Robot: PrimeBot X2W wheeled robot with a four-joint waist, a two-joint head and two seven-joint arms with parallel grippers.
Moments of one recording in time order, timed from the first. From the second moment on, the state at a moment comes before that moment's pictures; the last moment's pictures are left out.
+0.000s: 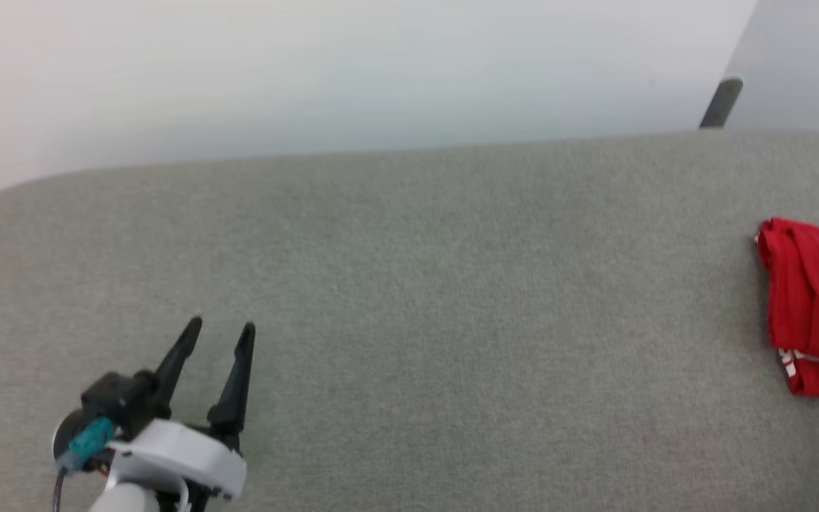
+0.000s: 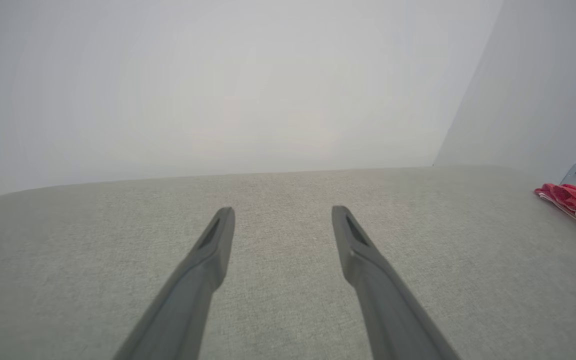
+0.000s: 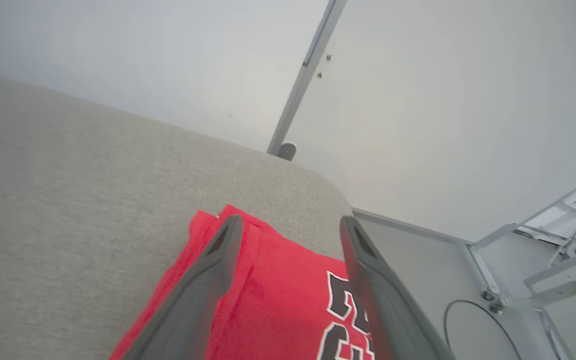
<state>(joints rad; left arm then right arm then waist) -0.20 0.33 -0.19 0.29 -0.44 -0.13 -0.26 -0.80 -0.64 0.55 1.08 0.45 0.13 -0.26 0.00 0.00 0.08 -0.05</state>
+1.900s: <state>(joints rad) 0.05 0.31 -0.02 0.24 -0.38 -0.13 -0.26 0.09 -0.10 -0.07 0.16 -0.01 0.13 -0.26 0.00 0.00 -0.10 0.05</state>
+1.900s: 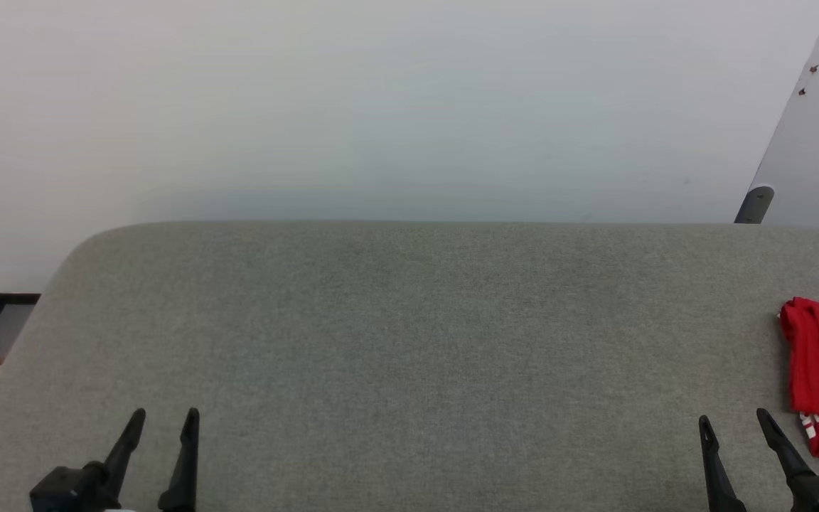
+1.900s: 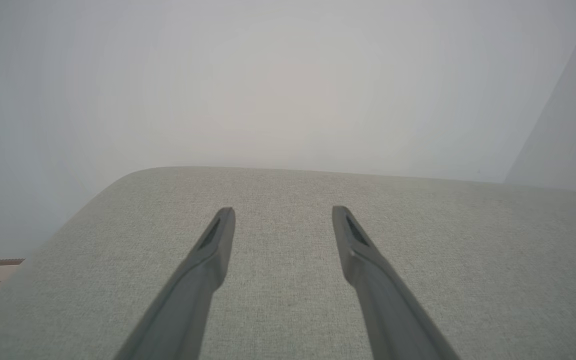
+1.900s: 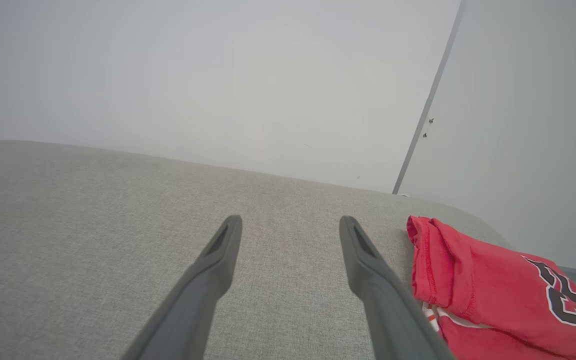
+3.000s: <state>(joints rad) 0.05 0.21 0.00 0.27 -0.70 -0.13 -0.16 0.07 -0.08 -0.07 0.22 0.41 0.13 -0.16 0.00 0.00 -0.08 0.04</state>
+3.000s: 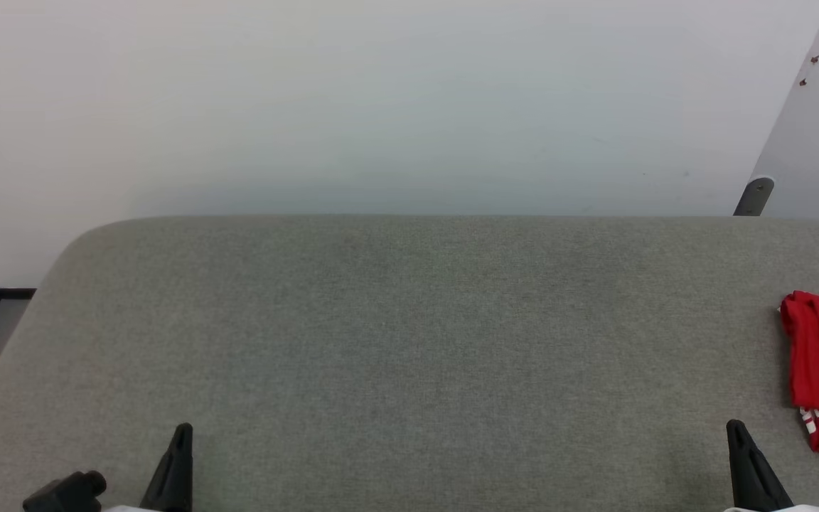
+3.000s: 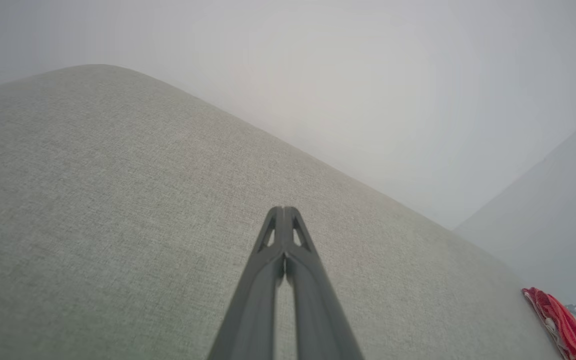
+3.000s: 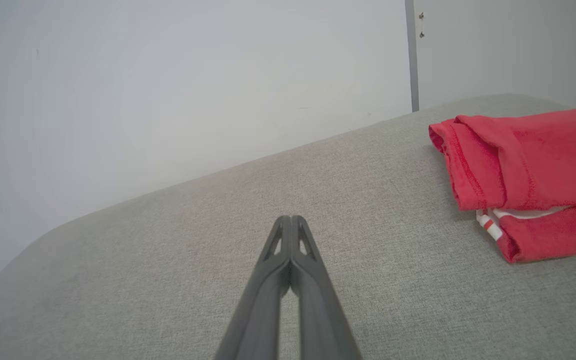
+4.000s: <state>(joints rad) -0.01 0.15 0.05 0.26 -1.05 -0.13 -0.06 0.01 -0.07 -0.09 0.23 0.87 0.13 -0.05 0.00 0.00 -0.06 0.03</state>
